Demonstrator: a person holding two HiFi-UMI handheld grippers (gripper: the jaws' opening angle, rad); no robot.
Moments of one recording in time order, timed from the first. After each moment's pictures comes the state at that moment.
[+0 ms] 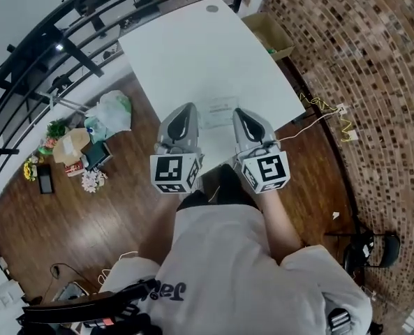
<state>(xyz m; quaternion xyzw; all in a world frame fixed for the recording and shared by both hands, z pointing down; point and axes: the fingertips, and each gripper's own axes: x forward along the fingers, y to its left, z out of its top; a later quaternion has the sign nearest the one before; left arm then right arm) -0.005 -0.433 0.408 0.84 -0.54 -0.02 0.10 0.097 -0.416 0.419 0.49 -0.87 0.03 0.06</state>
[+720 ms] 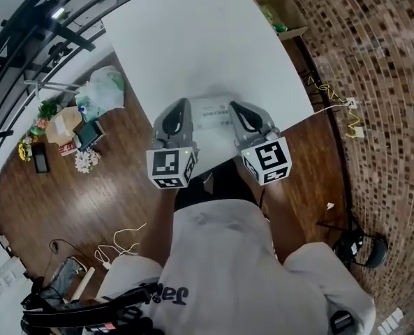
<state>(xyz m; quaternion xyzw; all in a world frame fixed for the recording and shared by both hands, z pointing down) 0.014 -0.509 0.515 0.80 -0.57 0.05 0.18 0.116 -0.498 0.521 0.40 -0.89 0.12 0.18</state>
